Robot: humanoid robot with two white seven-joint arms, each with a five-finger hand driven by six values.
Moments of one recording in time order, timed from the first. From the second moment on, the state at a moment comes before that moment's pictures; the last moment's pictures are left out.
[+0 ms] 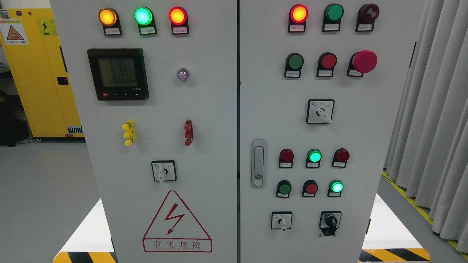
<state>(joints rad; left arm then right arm) 0.13 -0.07 -0.11 -0.13 0.10 -0.19 -0.12 0.12 0.12 0.05 -0.13 0.00 -0.09 -0.24</state>
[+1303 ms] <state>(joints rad) 0.26 -0.04 -0.02 -0.60 0.08 -0.23 0.04 0.12 0.12 0.05 -0.13 0.00 -0.09 -0.24</state>
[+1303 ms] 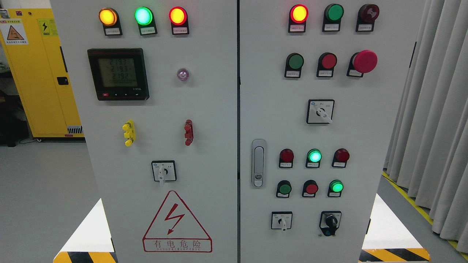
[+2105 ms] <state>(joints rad) 0.30 -0.01 0.08 -1.41 0.00 -0.16 0.05 0.12 0.12 0.05 -0.13 0.00 -0.09 -0.24</state>
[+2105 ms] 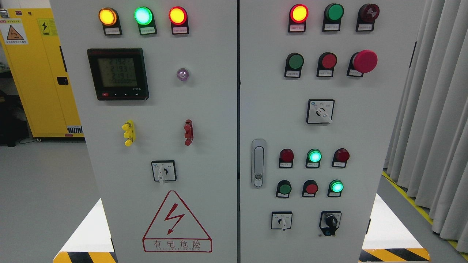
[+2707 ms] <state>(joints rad) 0.24 0.00 0.08 -1.76 0.00 -0.09 0.05 0.12 0.12 0.05 -0.13 0.00 -0.09 -0.24</state>
